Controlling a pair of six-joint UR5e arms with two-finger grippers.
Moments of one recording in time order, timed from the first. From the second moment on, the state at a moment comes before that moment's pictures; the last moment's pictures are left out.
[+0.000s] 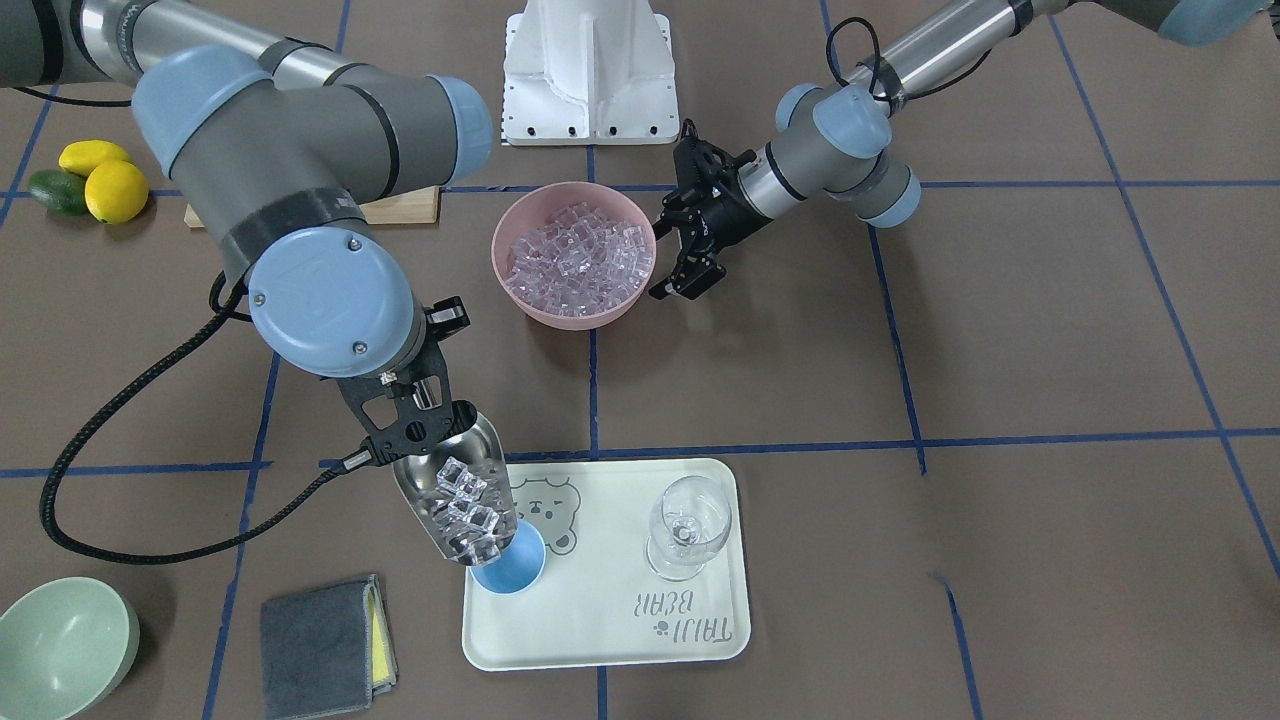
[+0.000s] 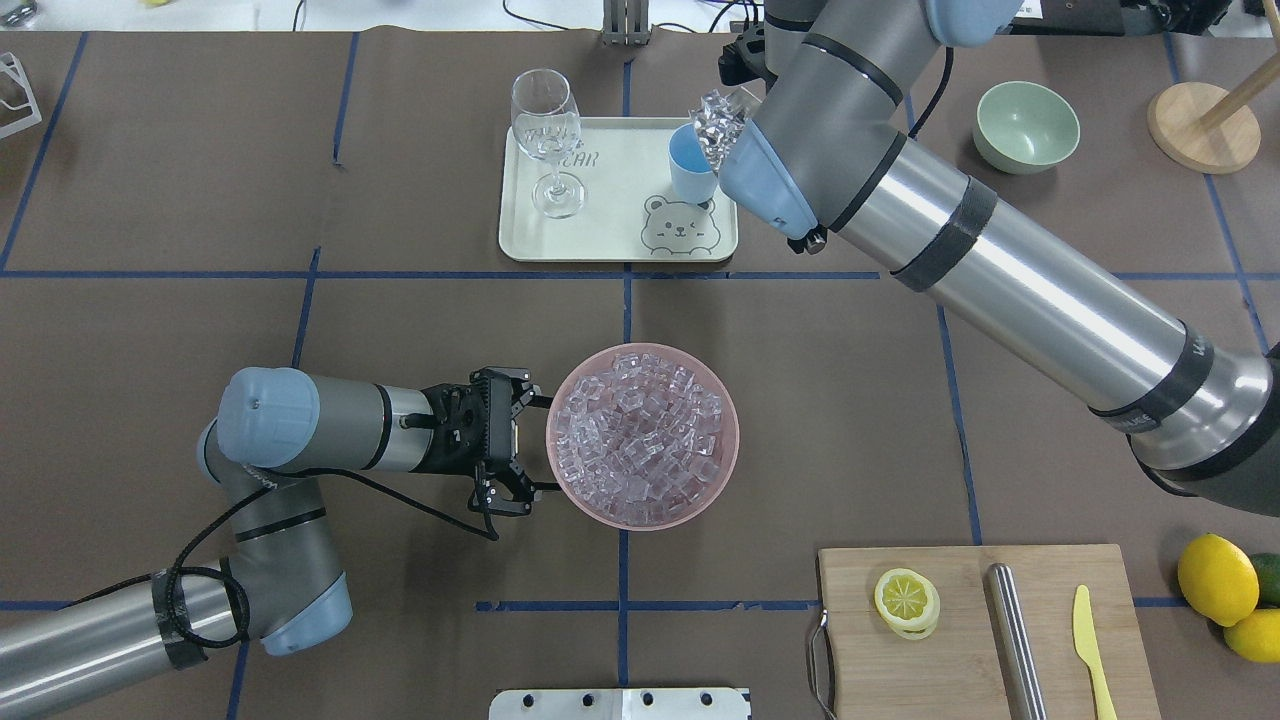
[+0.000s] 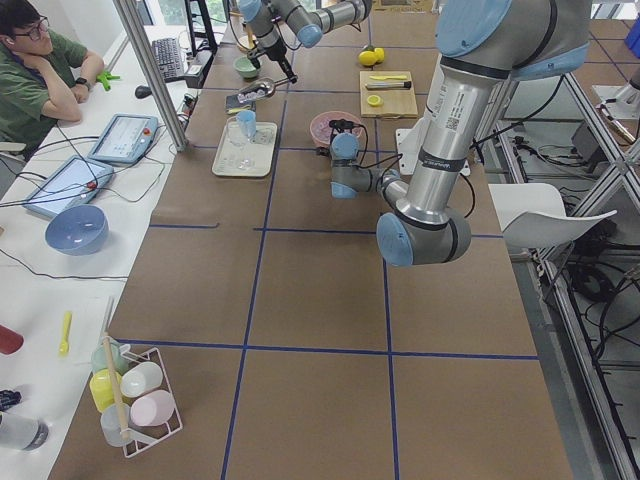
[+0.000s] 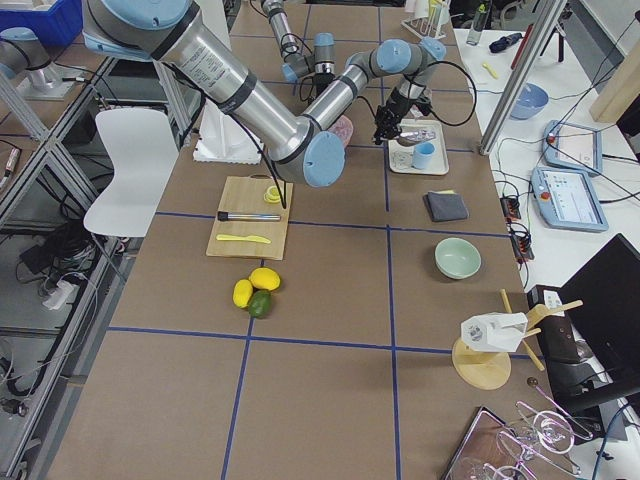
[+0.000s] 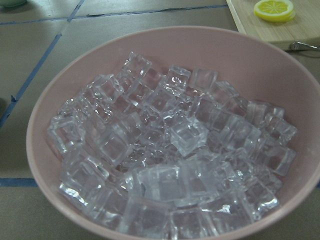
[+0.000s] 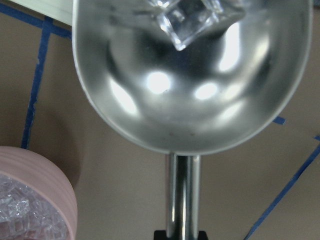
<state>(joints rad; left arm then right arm) -0.44 -2.00 -1.47 -2.79 -1.89 0.06 0.88 -0.58 1.34 -2.26 2.28 0.19</state>
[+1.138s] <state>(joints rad) -0.44 -1.99 -1.47 -2.87 -1.89 0.06 0.87 -0.42 1.17 -2.58 2.21 -0.03</state>
